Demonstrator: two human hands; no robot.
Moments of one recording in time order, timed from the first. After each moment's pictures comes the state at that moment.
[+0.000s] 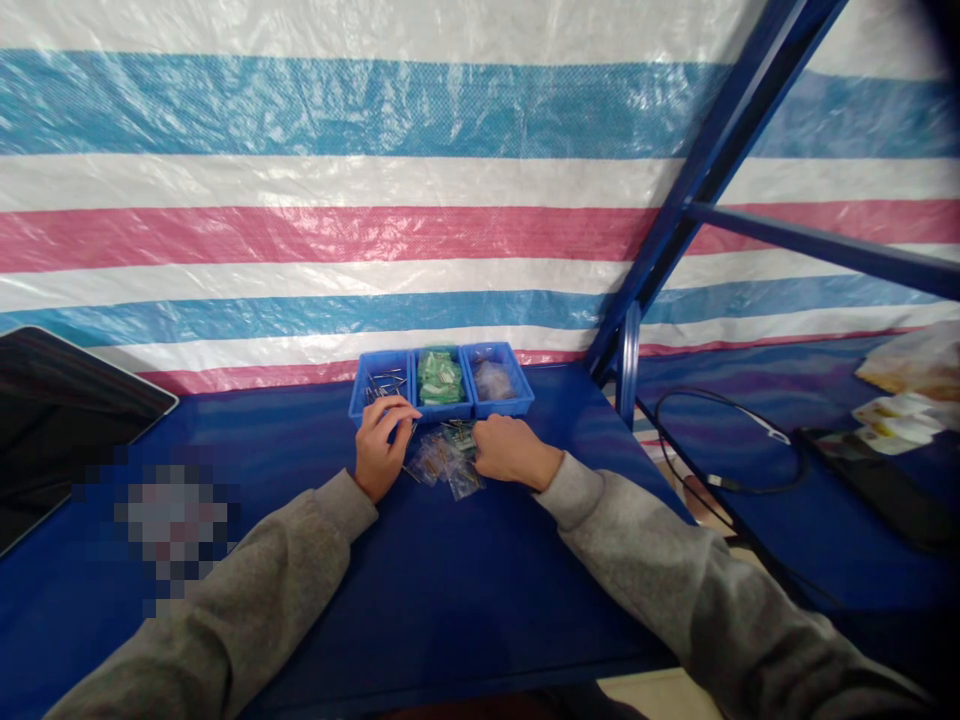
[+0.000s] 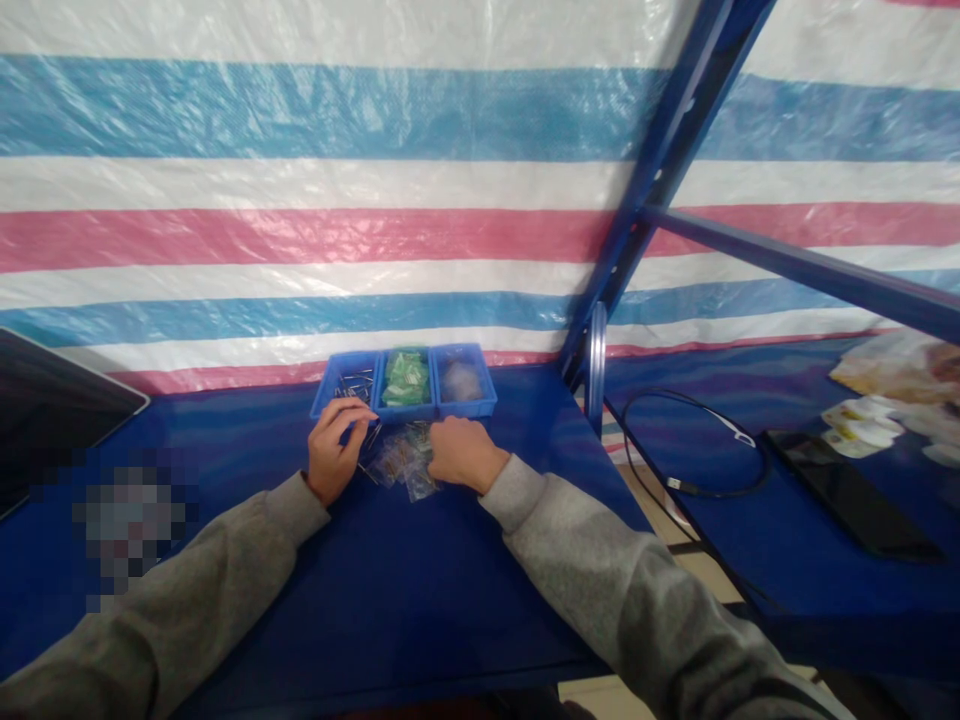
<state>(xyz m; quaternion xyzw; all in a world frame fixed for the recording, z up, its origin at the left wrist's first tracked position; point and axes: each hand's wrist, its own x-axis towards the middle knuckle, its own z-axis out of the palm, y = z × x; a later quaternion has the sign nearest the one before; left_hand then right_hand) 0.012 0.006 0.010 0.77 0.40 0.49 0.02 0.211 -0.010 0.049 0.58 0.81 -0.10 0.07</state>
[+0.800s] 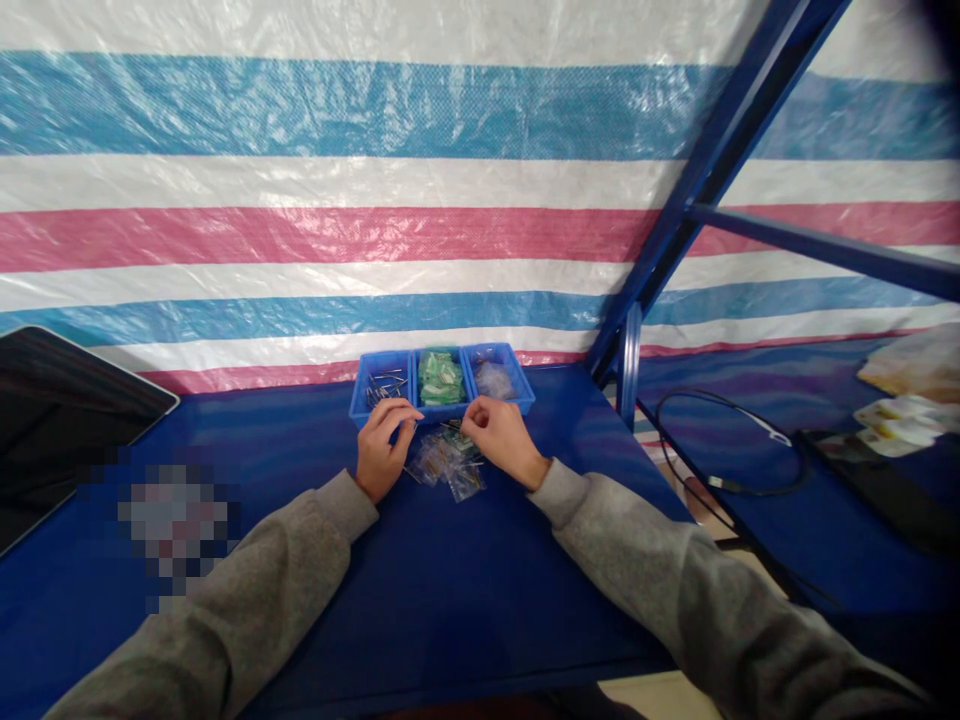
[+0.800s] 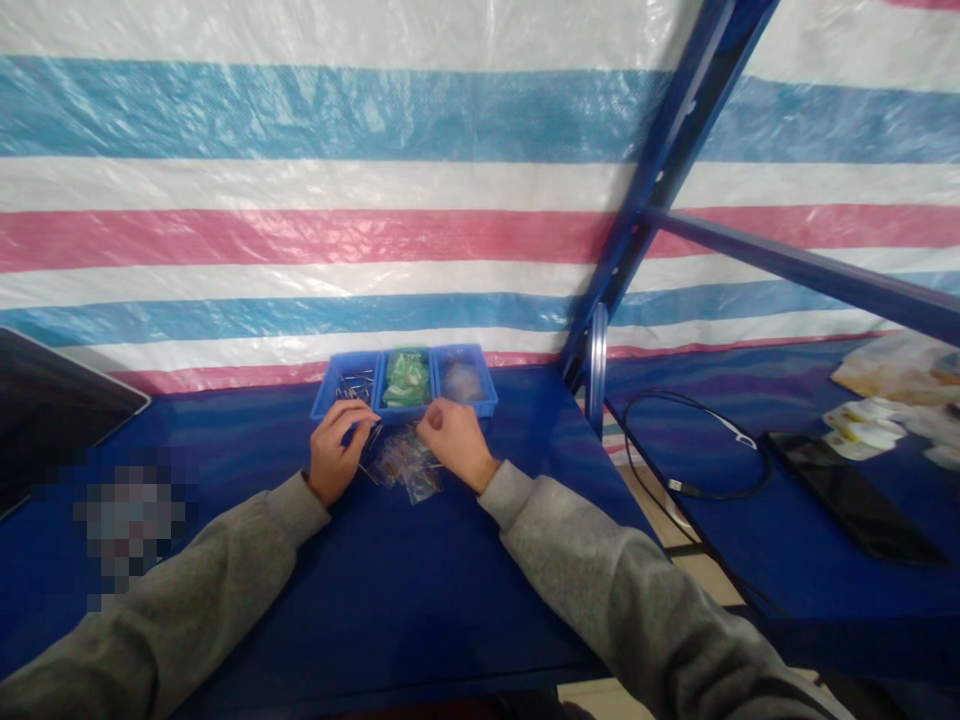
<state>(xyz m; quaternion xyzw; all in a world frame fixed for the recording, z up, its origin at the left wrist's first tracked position) 0.013 0.006 0.010 0.78 0.39 0.49 0.05 0.212 0.007 0.011 0.56 0.71 -0.20 -0.37</state>
